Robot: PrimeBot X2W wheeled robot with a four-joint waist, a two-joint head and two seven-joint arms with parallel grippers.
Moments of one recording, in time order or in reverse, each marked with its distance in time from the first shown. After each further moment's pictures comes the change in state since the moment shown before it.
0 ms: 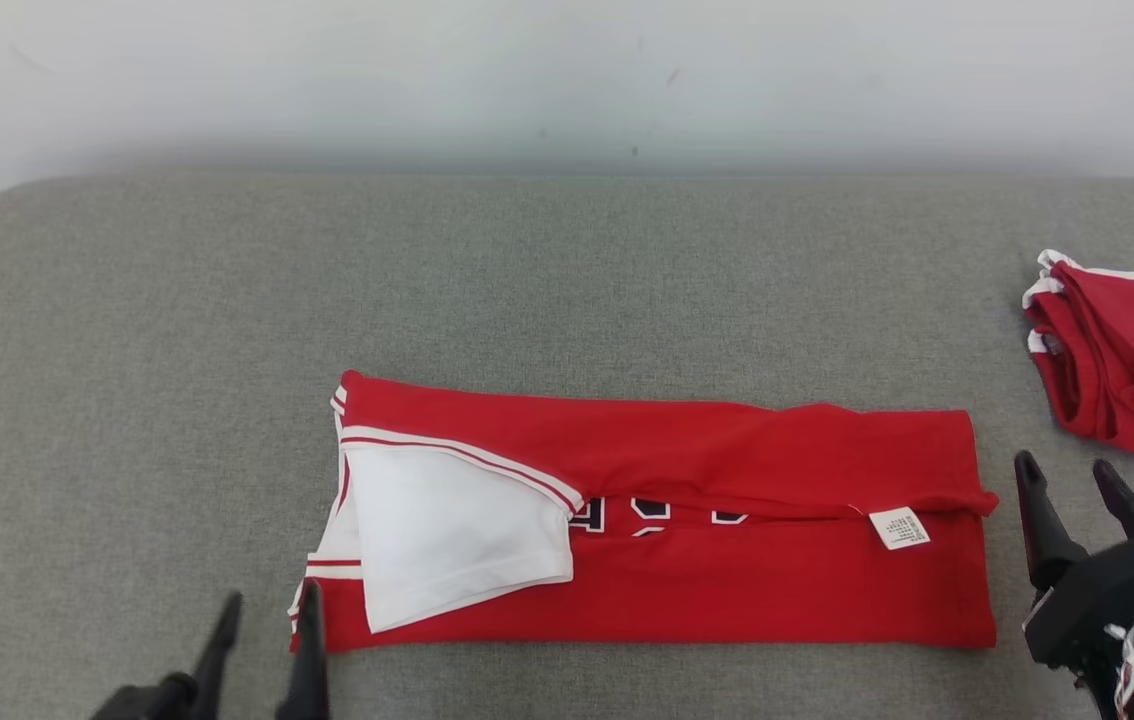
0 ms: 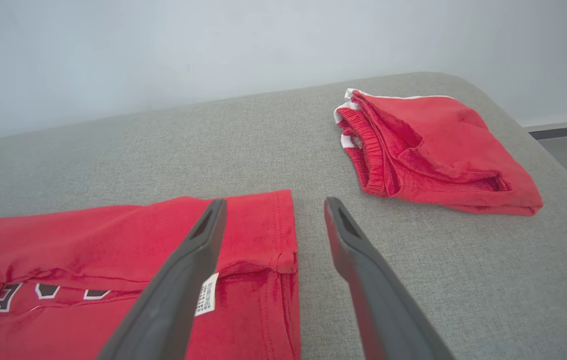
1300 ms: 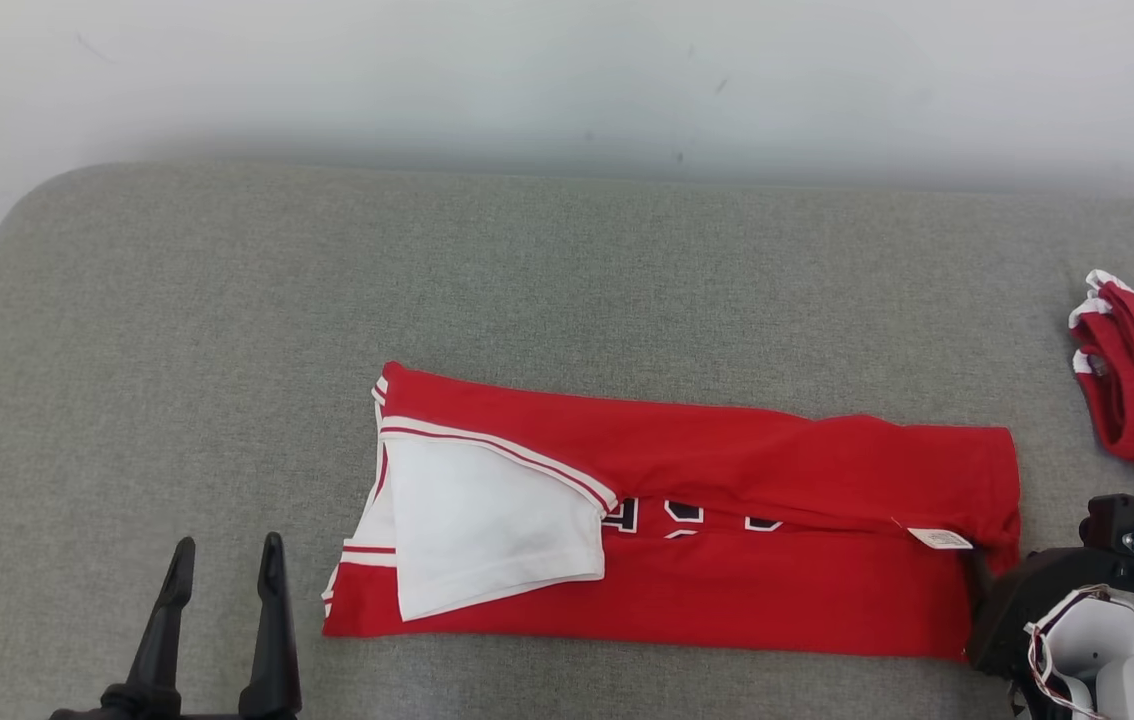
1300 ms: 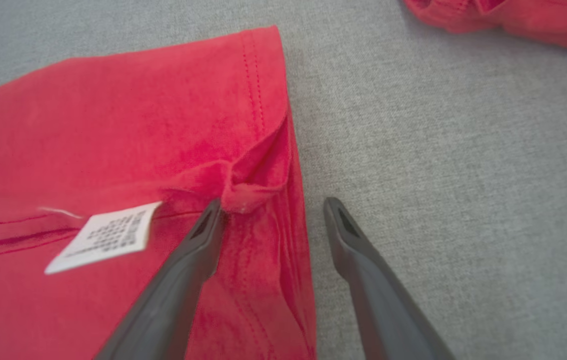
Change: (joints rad) left arm 0.092 -0.200 0.331 -0.228 0.364 -0.257 -0.003; right arm -0.176 0.053 -0.099 0.542 -0.126 0.000 -0.038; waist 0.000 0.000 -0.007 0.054
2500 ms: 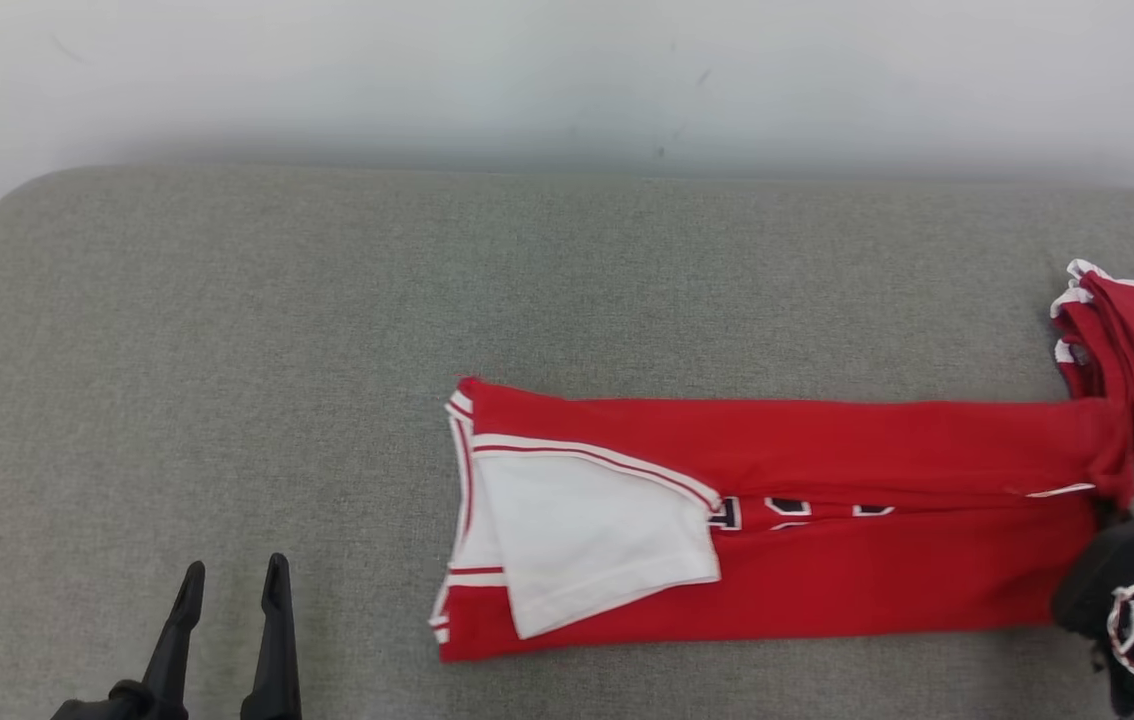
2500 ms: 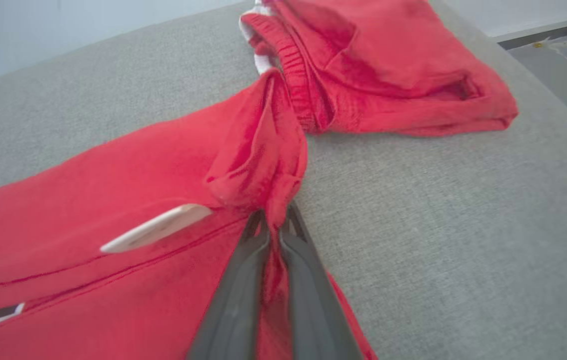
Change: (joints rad) left arm -0.010 0.022 -0.013 0.080 -0.068 0.011 0.044; right arm -0.034 0.004 -0.157 -0.074 -0.069 0.000 -0.044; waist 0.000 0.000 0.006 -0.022
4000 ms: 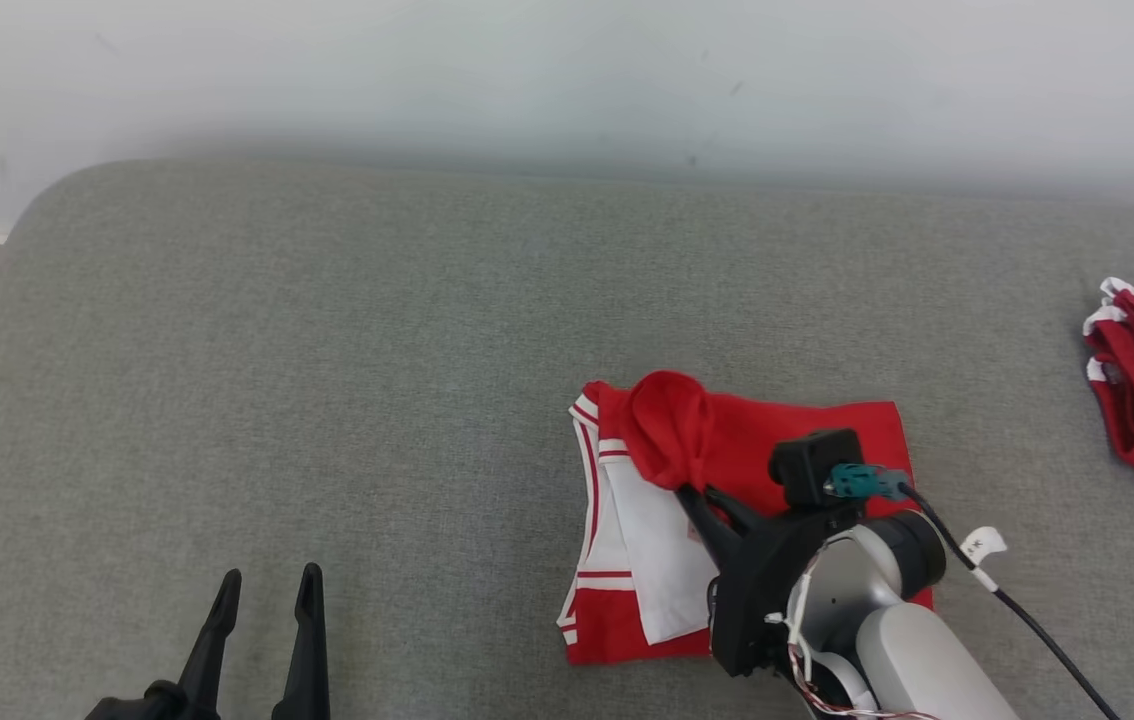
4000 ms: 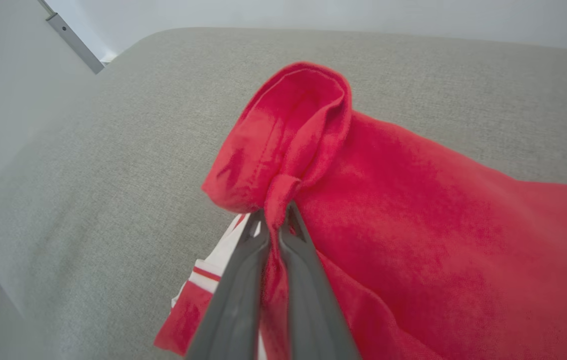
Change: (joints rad) left arm -0.005 0.006 -0.055 0.026 -0.027 0.007 0.002; right arm 0.000 -0.003 0.789 -0.156 0.276 0.000 0.052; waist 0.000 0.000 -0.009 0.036
